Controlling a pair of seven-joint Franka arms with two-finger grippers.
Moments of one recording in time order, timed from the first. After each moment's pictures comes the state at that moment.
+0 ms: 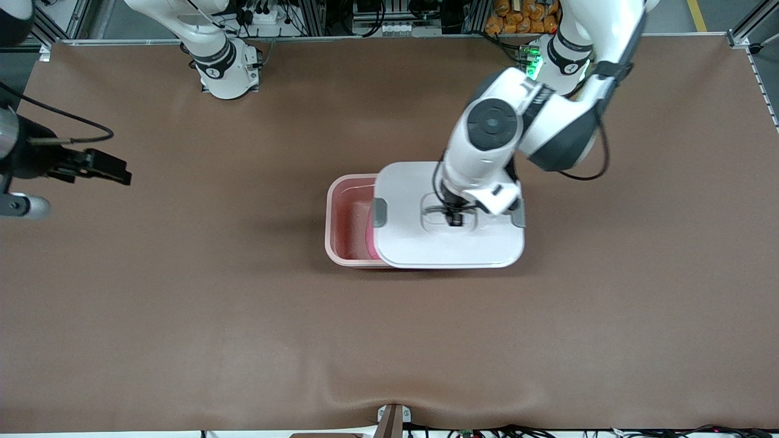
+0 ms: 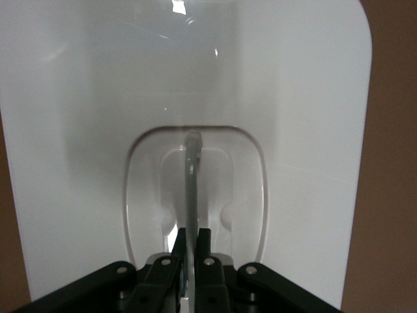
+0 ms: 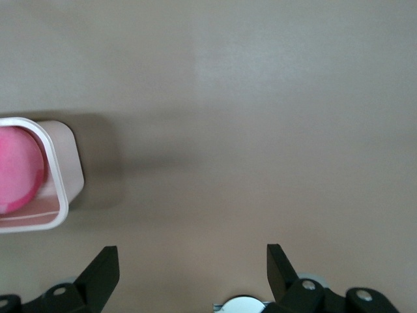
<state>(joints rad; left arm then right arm) -0.44 0.46 -0.26 -1.47 0.04 1.87 -2.25 -0.01 0.34 0.14 -0.98 -0.01 1.16 0.16</state>
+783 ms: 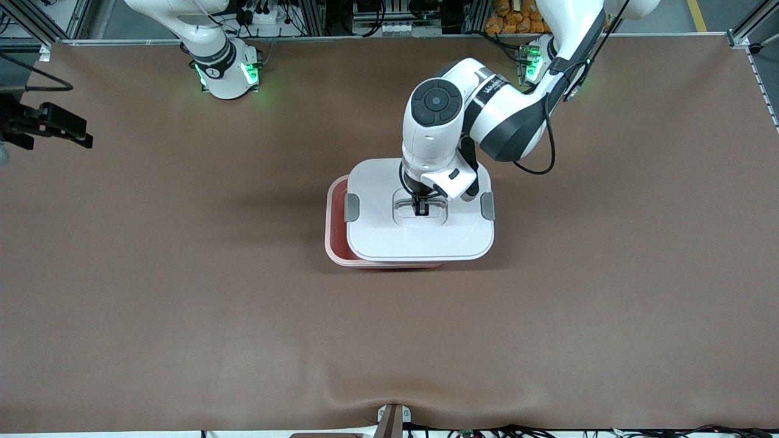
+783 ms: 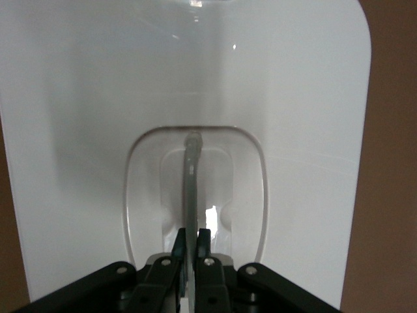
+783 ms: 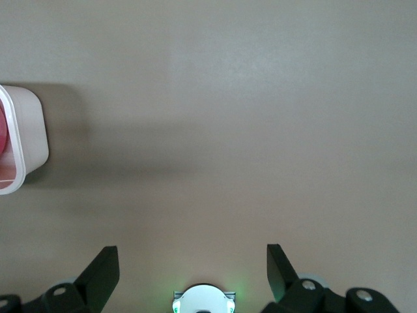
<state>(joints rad) -0.52 0.49 -0.25 -1.44 0.10 1.94 -2.37 -0.01 0.05 0.03 -1.37 -0.02 1.29 -0.01</state>
